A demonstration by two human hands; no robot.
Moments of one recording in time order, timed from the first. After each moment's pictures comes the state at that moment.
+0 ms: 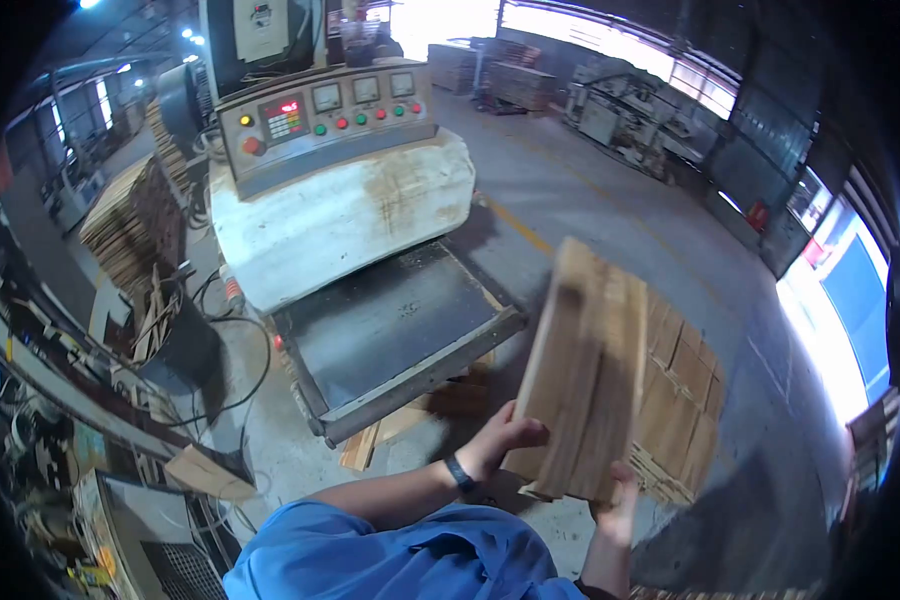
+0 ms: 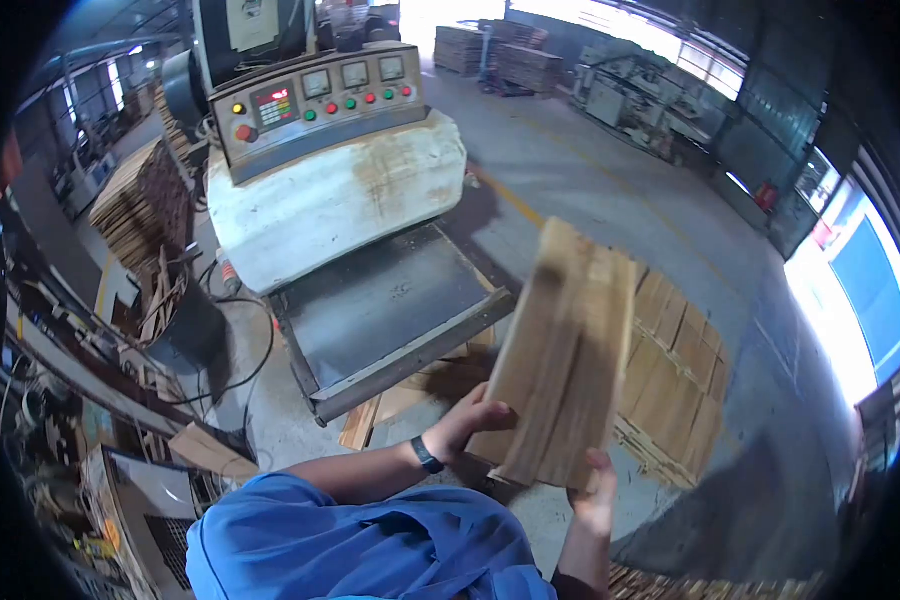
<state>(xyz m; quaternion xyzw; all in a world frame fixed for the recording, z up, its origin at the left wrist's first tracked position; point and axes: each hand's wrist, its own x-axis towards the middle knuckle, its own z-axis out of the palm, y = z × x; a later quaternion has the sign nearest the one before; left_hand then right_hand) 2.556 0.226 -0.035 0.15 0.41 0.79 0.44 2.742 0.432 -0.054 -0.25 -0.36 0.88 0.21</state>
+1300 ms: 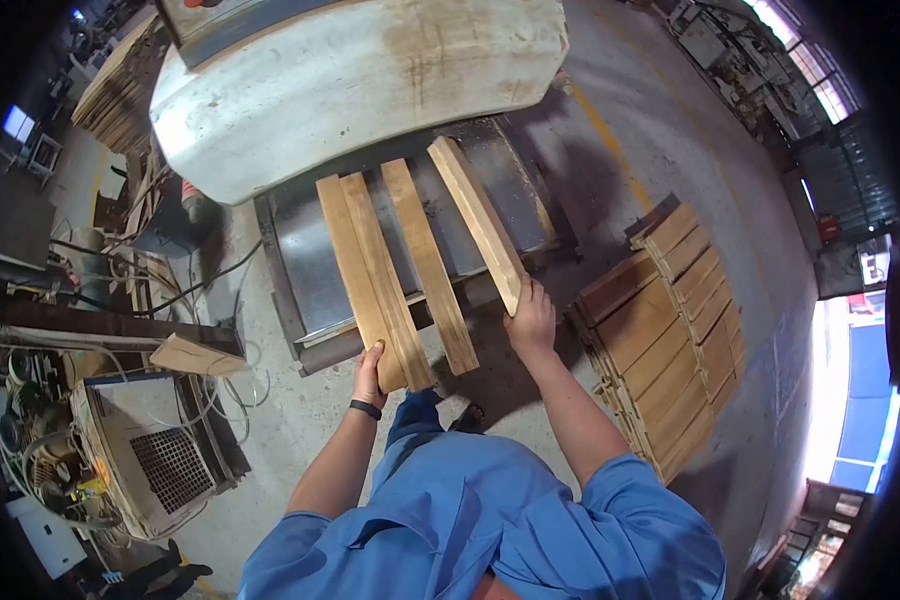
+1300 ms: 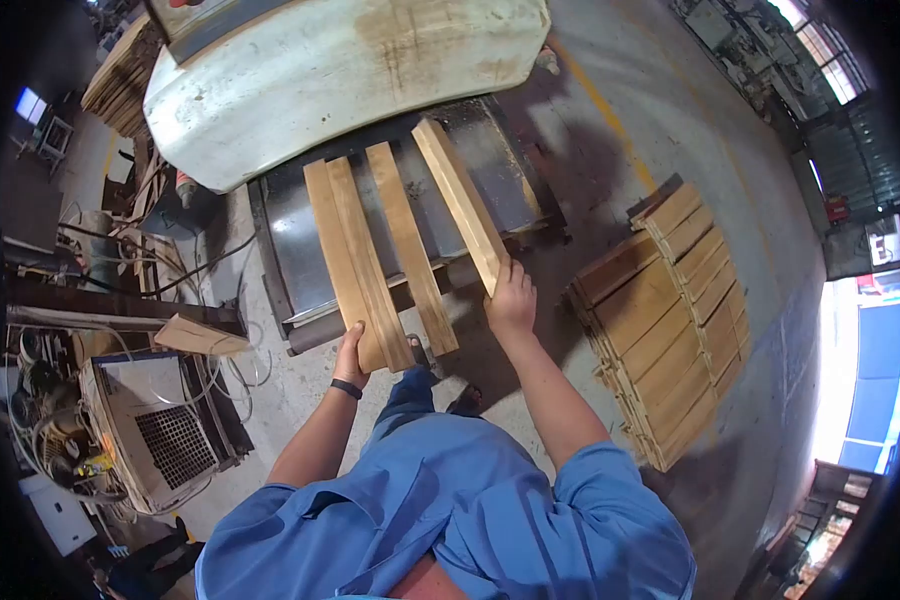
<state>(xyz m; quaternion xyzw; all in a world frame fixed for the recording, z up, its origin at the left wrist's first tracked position) 2.453 0.099 -0.319 -0.31 0.41 0.85 0.12 2.358 0.411 -0.225 -0.04 -0.99 0.13 0.00</state>
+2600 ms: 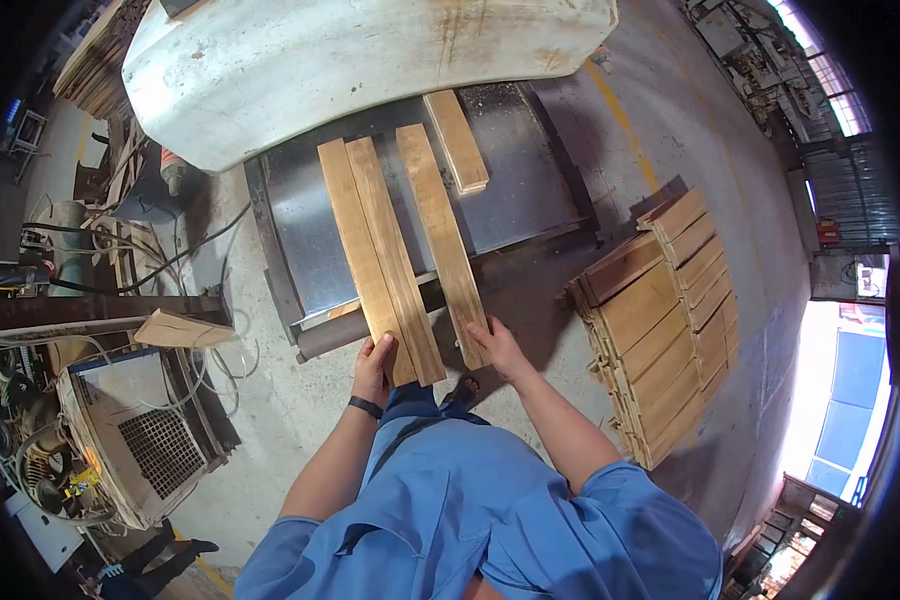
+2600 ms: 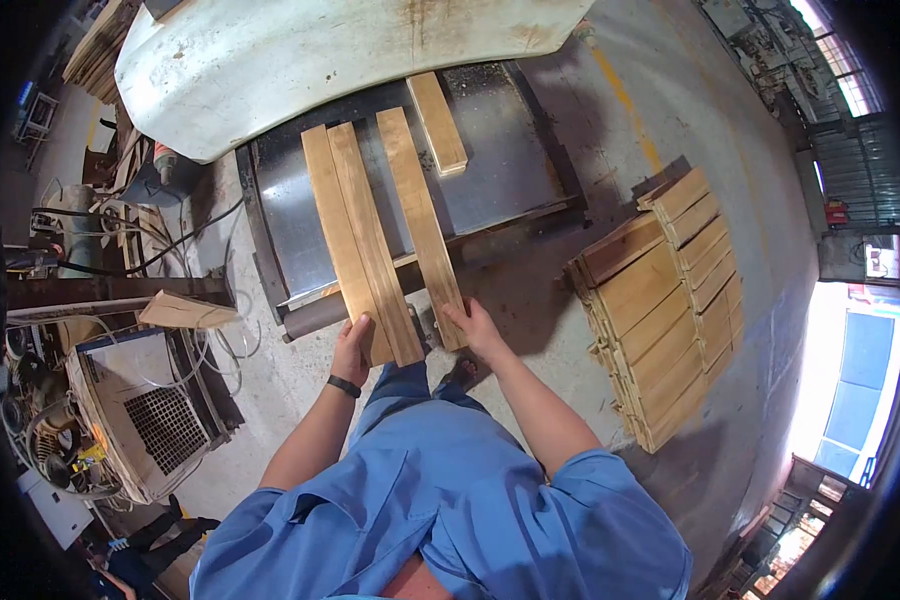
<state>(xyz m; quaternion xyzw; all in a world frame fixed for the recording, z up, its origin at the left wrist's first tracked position) 2.459 0.093 -0.301 -0.34 0.38 0.85 0.15 2.413 0.360 -0.307 -0.15 -0.68 0.66 -0.28</state>
